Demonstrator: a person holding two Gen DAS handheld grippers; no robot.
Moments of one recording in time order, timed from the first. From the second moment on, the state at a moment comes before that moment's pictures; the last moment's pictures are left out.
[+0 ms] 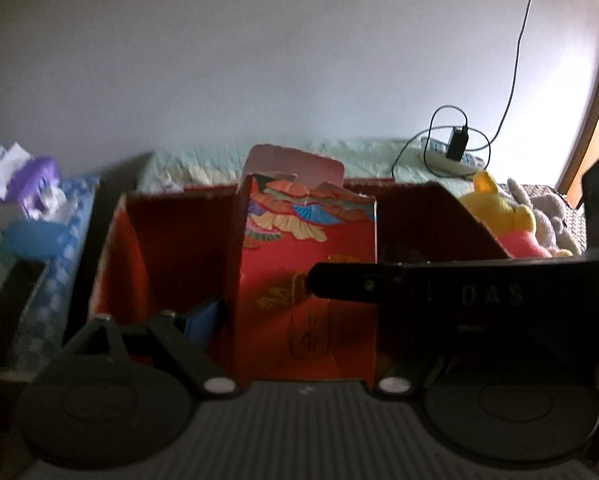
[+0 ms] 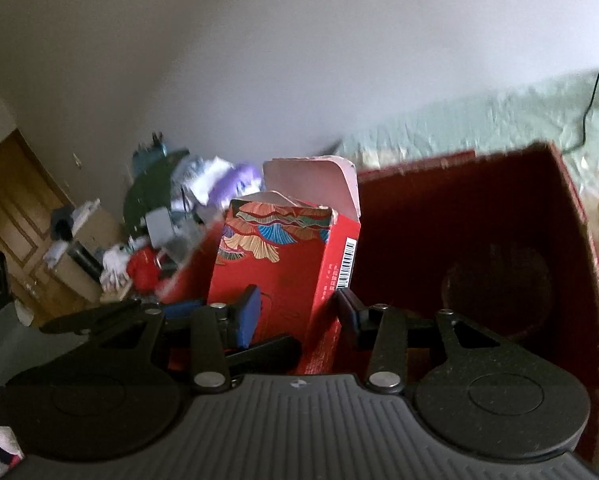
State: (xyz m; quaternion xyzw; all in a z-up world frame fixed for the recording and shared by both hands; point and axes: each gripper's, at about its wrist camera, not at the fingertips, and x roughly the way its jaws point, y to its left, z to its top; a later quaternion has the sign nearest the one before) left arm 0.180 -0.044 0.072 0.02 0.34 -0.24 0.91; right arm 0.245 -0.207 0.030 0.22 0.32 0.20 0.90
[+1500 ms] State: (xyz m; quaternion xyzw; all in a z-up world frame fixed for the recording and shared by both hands) left arm 0.164 -0.041 0.057 0.02 0.34 -0.22 0.91; right arm 0.245 -0.195 0.027 0.18 0.36 0.18 0.90
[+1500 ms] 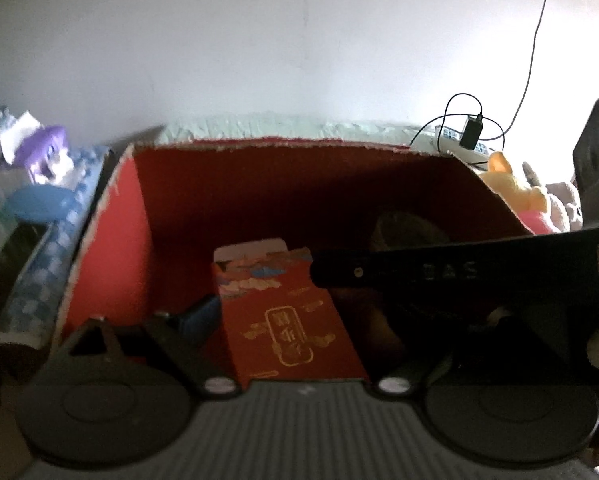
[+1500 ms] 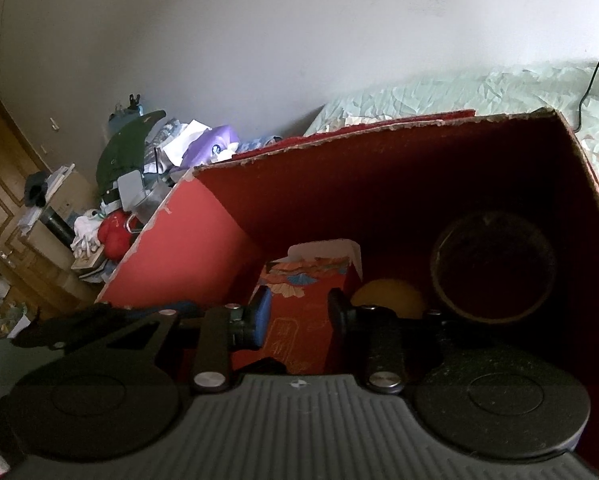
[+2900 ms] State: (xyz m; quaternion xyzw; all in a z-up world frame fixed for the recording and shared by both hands) left arm 0.024 -0.012 0.103 0.10 0.23 -0.07 0.97; right arm 0.093 -0.189 0.061 0.24 0.22 0.20 0.92
